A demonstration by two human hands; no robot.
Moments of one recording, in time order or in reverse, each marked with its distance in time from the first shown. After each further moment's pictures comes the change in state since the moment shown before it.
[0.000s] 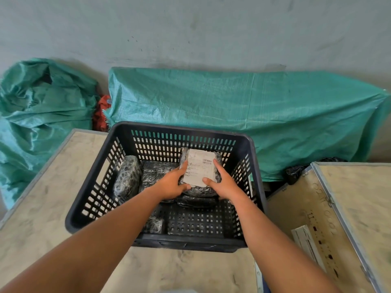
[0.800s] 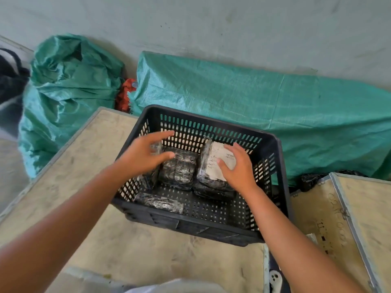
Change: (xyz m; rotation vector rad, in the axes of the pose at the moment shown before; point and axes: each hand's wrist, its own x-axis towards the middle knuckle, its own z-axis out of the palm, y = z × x) left_hand -0.133 -0.027 -0.114 -0.197 0.457 0.139; right_hand -0.032 -0.060 0.029 -0.312 0.289 -0.420
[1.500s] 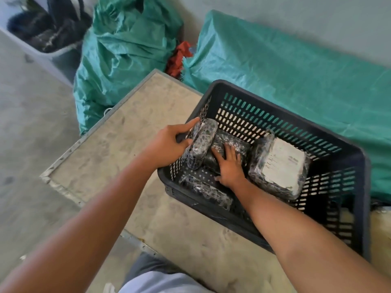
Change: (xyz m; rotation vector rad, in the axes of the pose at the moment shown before) left_hand -0.035 -0.098 -0.025 -0.101 0.109 -0.217; right_hand 0.023 -0.019 0.191 -0.727 -0.653 -0.197
